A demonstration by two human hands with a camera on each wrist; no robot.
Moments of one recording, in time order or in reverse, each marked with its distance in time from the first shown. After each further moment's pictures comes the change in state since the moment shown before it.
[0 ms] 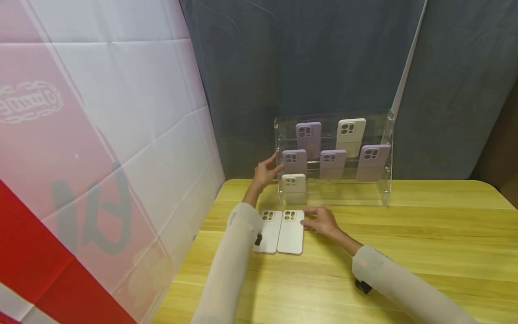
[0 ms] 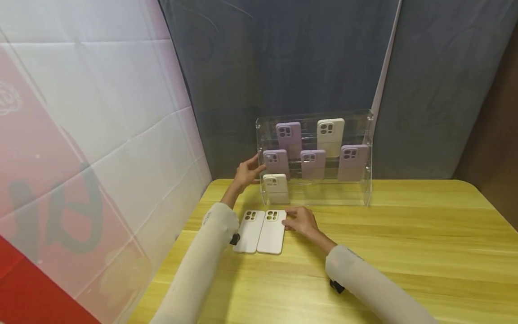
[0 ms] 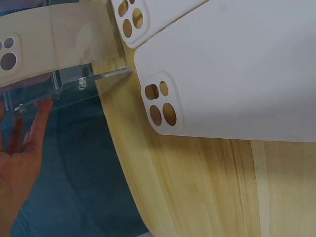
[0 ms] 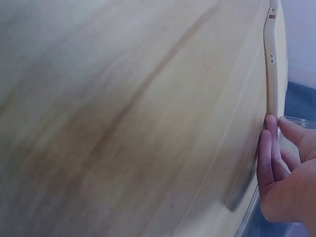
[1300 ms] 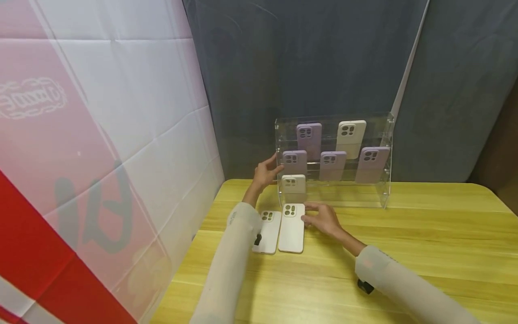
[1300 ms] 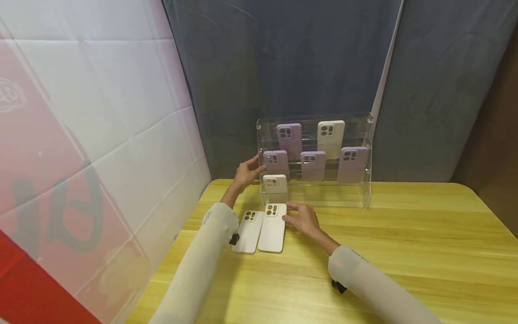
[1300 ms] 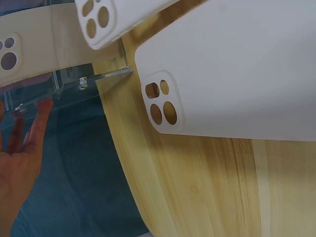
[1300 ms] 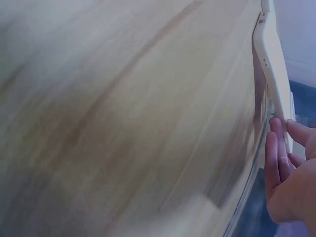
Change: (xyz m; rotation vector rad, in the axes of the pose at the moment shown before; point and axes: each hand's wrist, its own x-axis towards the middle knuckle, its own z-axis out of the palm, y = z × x) left_hand 0.003 -0.004 0.000 0.015 0.013 0.016; right_hand 0.001 -0.009 -0.011 -0.134 0.057 -0.143
